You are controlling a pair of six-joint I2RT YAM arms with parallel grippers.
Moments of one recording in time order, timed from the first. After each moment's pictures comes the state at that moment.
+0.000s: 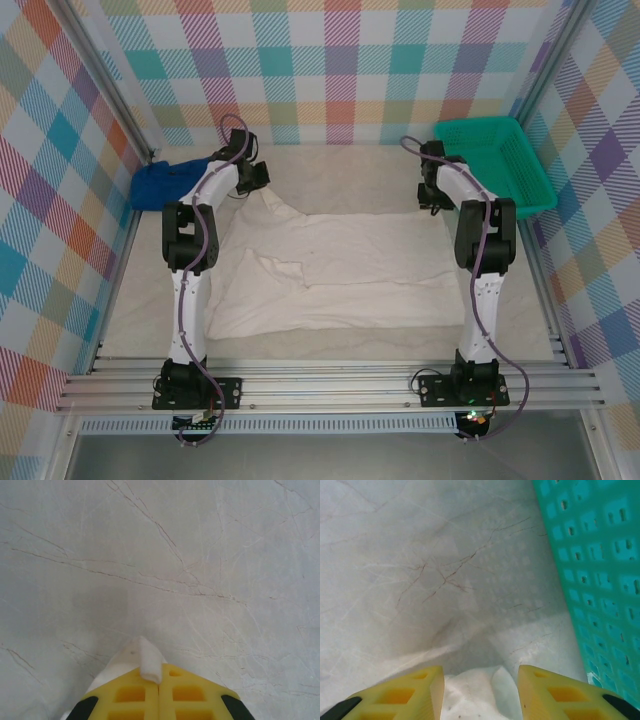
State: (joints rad) left arm -0.13 2.43 2.12 -0.69 0.07 -0.42; right arm 0.10 2.27 1.85 -0.87 0.31 0.20
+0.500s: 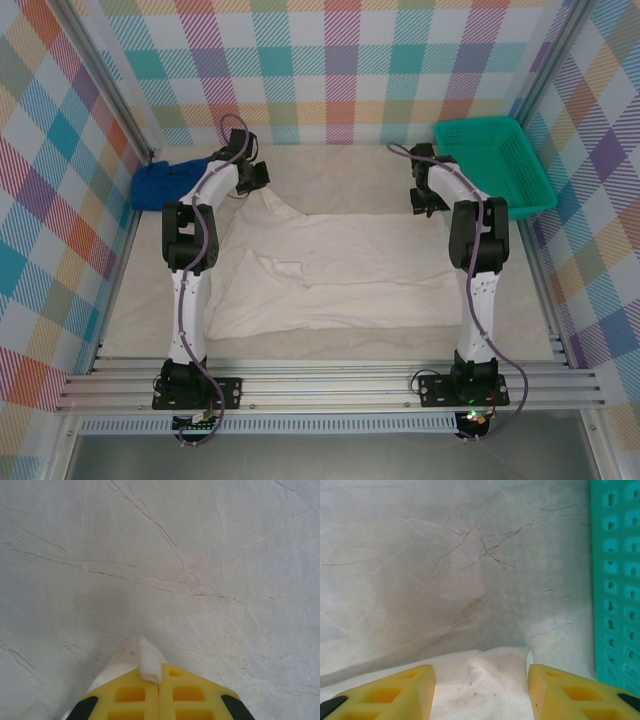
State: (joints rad) left arm -0.13 2.43 2.12 -0.69 0.07 -0.42; right arm 0.14 2.30 1.88 -0.93 0.34 0.10
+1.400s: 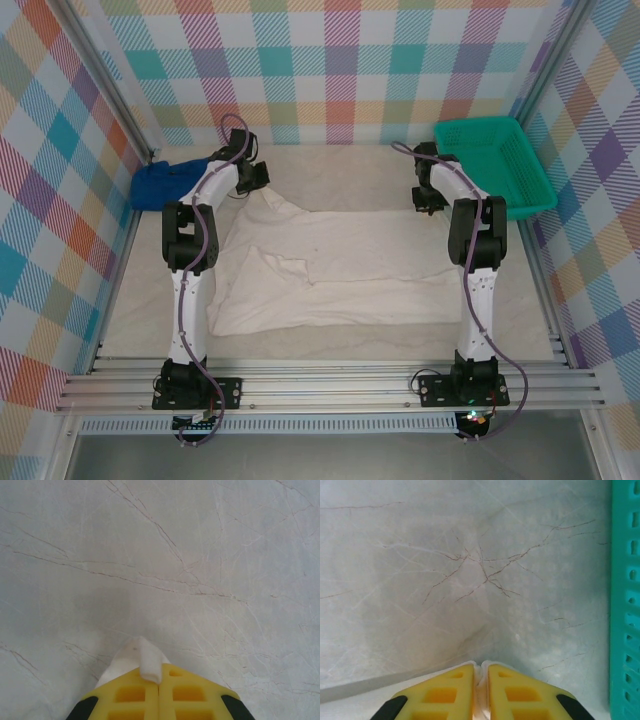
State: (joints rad) left arm -0.13 2.43 2.12 -0.69 0.07 -0.40; right arm 0.11 2.36 1.96 -0.94 0.30 0.08
